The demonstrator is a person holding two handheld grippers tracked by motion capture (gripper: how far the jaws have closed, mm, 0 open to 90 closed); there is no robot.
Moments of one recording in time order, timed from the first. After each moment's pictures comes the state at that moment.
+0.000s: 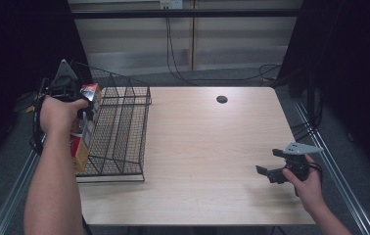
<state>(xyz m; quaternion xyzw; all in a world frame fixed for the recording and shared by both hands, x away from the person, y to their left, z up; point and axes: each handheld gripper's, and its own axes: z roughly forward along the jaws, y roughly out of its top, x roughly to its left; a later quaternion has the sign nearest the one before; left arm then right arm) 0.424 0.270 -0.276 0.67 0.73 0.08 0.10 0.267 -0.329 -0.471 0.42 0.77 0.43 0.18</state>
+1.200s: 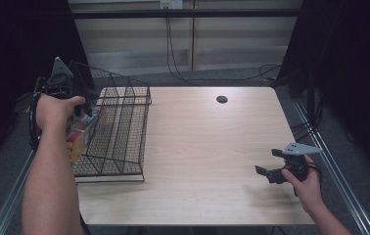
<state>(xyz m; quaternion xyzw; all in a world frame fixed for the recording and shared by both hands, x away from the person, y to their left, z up) 0.428 0.279 -0.267 0.67 0.73 0.08 0.12 0.267 -0.327 -0.472 0.42 0.77 0.44 0.18</state>
